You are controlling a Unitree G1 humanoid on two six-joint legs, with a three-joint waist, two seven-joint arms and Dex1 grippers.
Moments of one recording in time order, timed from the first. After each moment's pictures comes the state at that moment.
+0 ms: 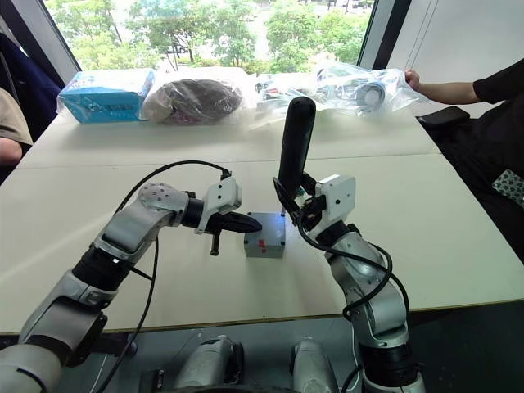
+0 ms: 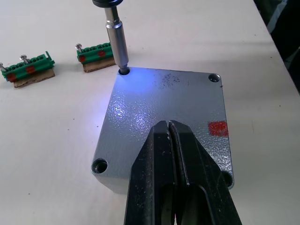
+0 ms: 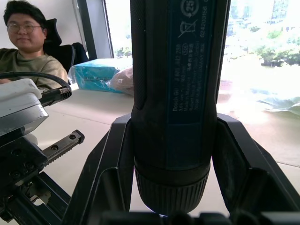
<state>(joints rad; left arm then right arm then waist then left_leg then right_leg) -0.66 0.51 -0.37 0.03 -0.20 0.49 -1.15 -0.16 -0.20 0.04 -0.49 0.34 0.42 0.28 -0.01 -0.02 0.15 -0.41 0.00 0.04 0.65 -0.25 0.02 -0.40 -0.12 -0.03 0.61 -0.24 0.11</state>
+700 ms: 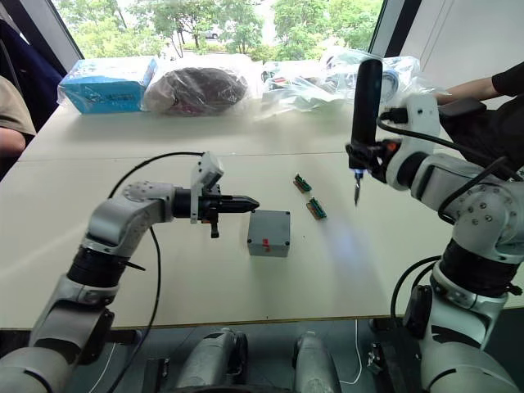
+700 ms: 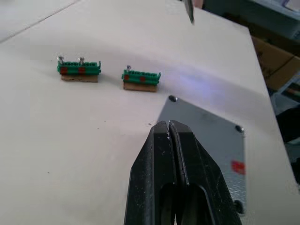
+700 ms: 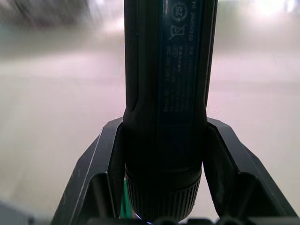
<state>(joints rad) -0.68 0.52 -0.17 -0.09 -0.42 0.76 -1.08 -0.71 -0.65 -0.45 -0.19 0.78 1.61 0.15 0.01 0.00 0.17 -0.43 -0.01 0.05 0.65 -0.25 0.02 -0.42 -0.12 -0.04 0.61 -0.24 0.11</state>
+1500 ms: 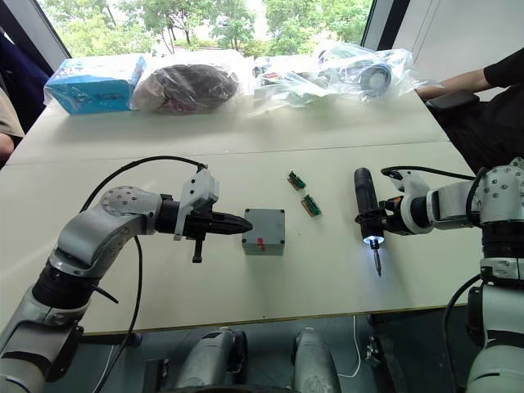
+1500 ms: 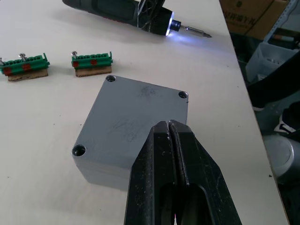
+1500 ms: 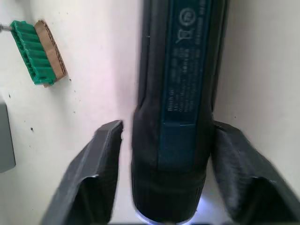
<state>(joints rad) -0.56 0.62 -0.22 -0.29 -0.43 0.75 -1.09 -0.76 -0.92 -0.08 0.40 1.14 1.61 0.06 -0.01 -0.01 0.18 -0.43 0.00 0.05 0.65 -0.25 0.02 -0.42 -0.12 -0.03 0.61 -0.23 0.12</state>
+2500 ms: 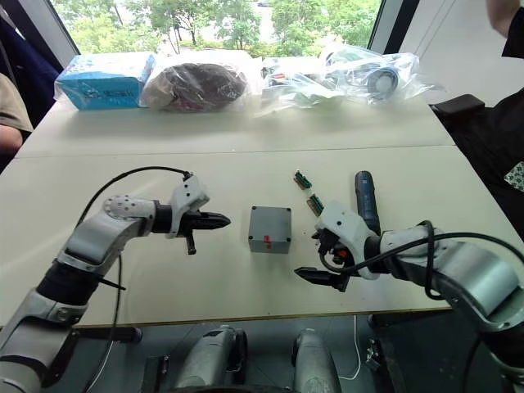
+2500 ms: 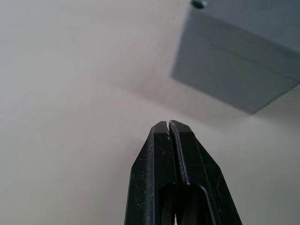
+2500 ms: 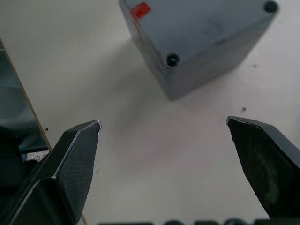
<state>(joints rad) -0.53 0.60 -0.26 -0.05 -0.27 0.62 -0.98 -0.25 -0.96 0.16 -0.64 0.72 0.99 0.59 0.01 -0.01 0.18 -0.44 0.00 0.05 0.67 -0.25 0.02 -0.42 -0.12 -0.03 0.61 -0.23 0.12</state>
